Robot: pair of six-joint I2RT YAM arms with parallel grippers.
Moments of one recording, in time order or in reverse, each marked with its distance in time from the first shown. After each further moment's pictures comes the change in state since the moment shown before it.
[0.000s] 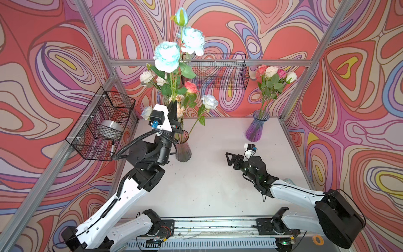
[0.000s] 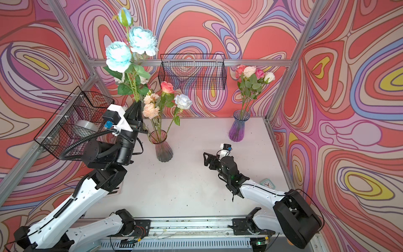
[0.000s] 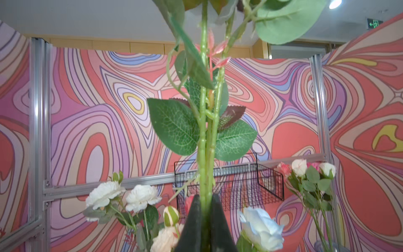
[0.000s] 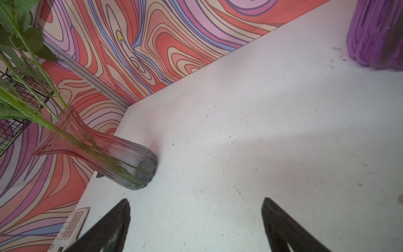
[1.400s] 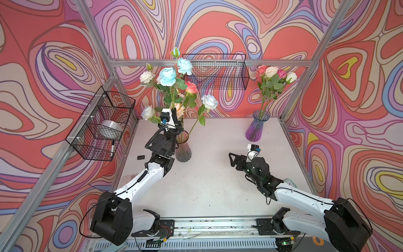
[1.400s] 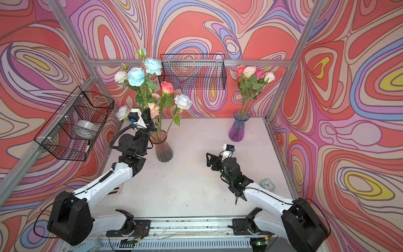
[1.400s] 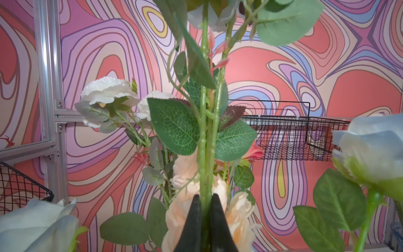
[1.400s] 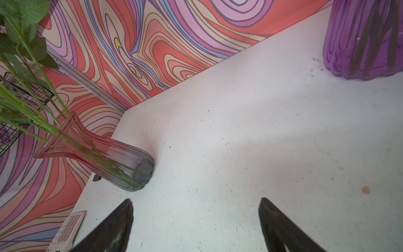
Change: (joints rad) left arm 0.277 0.294 -0.289 0.395 0.065 -0.201; right arm -0.001 -0.103 -0.014 -0.088 0.039 -0.012
